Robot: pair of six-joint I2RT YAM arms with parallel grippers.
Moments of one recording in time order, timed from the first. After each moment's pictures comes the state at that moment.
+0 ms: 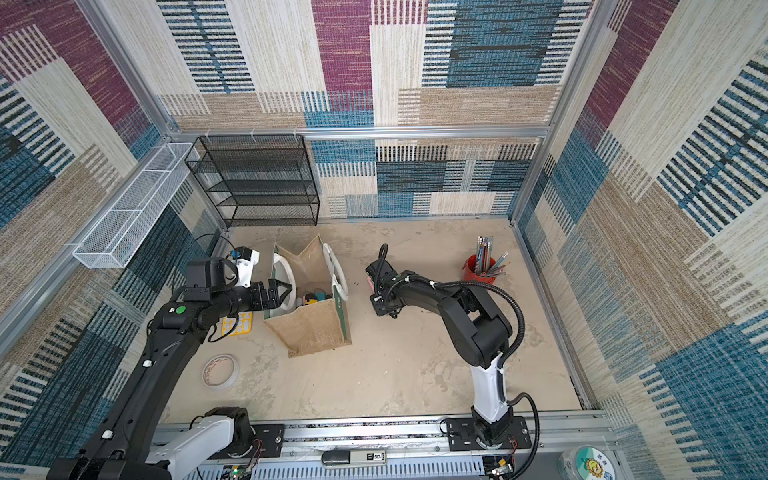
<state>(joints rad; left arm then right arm) -0.05 1.04 1.00 -0.70 0.40 -0.17 0.64 1.96 1.29 -0.51 0.09 0.18</state>
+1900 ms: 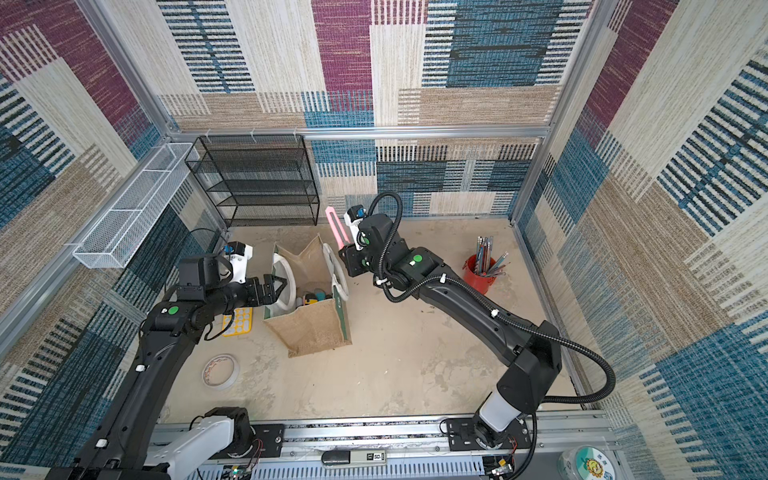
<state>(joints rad) -0.05 1.03 1.06 -0.73 0.32 -0.17 0.79 1.60 1.61 -0.52 -0.02 0.30</state>
